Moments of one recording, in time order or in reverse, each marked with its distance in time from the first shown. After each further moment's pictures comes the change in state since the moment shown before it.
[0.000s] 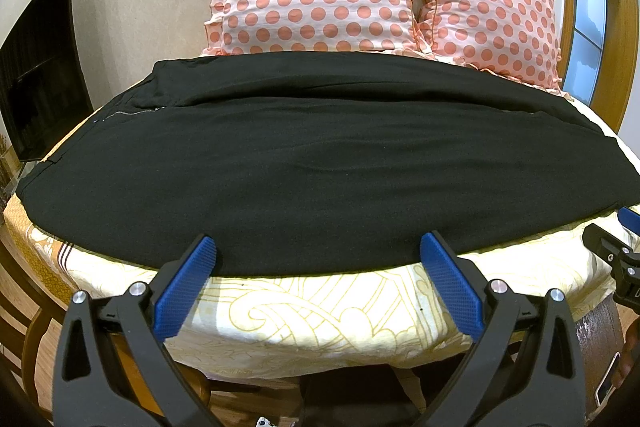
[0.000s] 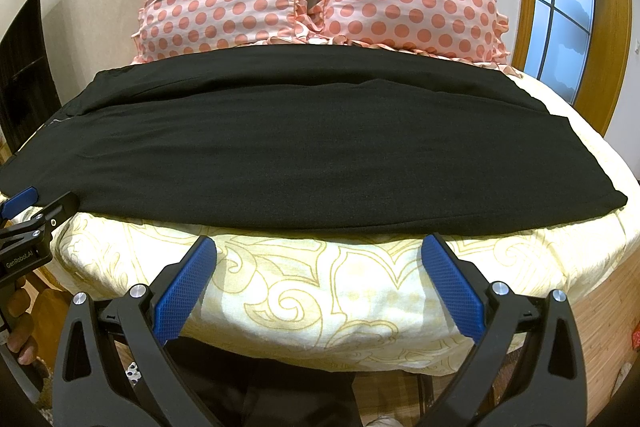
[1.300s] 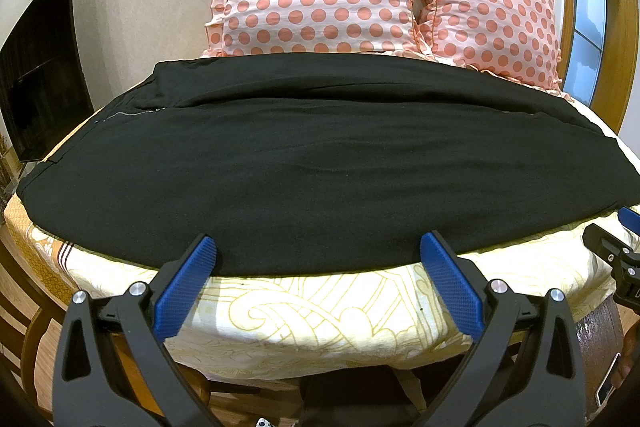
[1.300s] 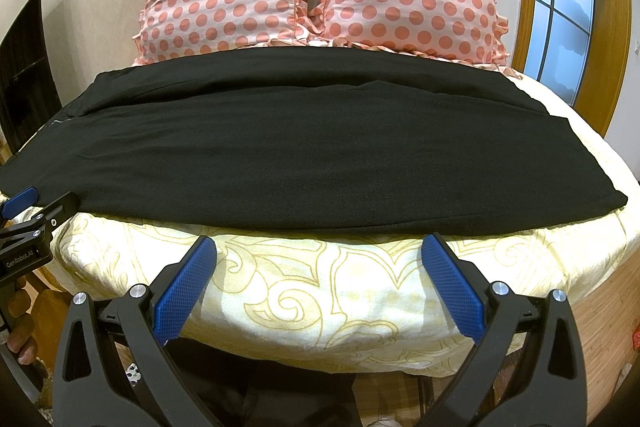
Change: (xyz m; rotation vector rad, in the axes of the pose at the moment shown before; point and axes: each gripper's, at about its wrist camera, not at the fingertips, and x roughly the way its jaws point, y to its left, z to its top) left arm 0.000 0.000 0.000 0.000 -0.004 0.000; right arm -0.001 0.001 0.000 0.000 -0.005 0.000
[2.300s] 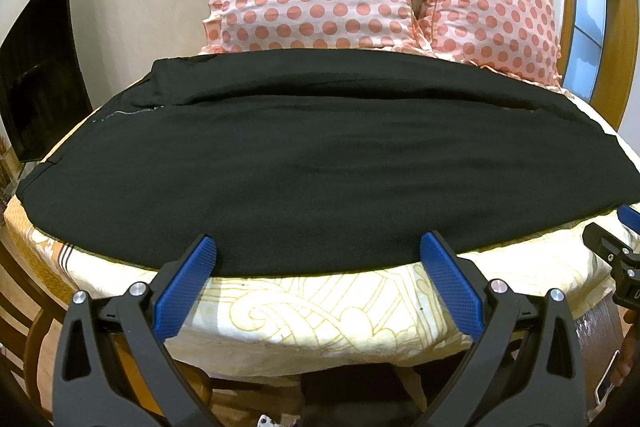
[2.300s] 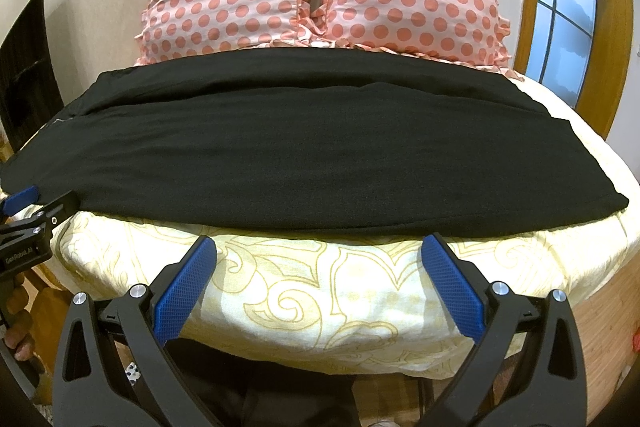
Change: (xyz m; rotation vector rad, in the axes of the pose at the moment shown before) left arm 0.000 0.002 0.003 0.006 0.028 -0.005; right arm 0.001 0.000 0.001 -0.022 0.004 0.025
